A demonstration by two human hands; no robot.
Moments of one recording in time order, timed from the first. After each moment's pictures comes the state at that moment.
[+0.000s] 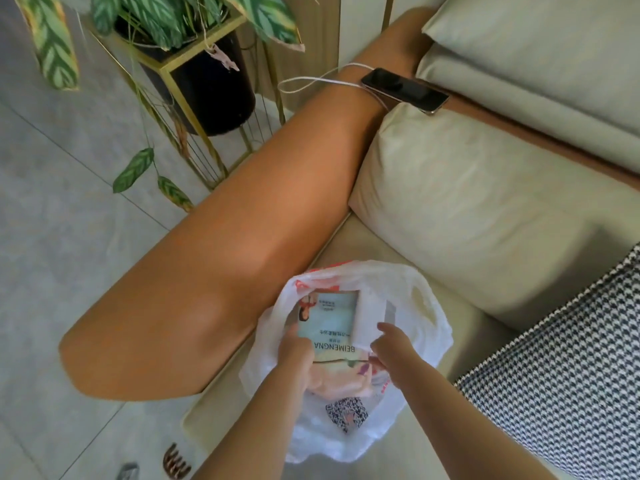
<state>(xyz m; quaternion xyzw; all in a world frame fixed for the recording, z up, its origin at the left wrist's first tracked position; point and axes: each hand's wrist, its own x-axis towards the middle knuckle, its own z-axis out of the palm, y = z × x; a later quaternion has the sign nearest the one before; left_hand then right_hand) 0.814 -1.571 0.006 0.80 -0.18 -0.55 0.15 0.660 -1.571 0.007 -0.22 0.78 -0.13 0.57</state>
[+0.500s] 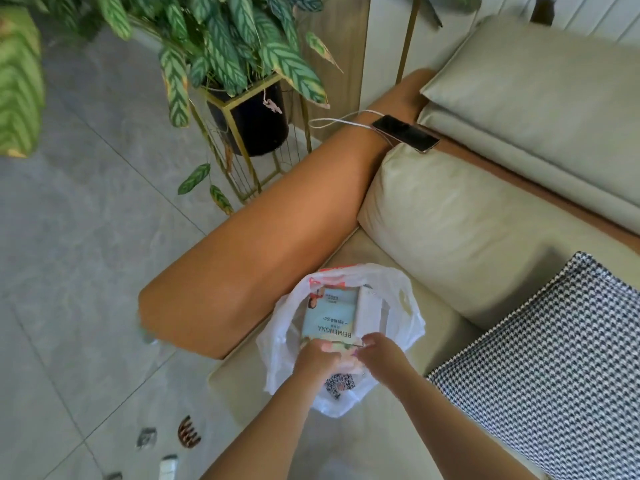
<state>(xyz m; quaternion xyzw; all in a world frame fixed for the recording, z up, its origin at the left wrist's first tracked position) 0.790 -1.491 0.111 0.75 -0.34 -0.57 0.07 0.657 -1.506 0.111 -0.47 0.70 -0.01 0.53</state>
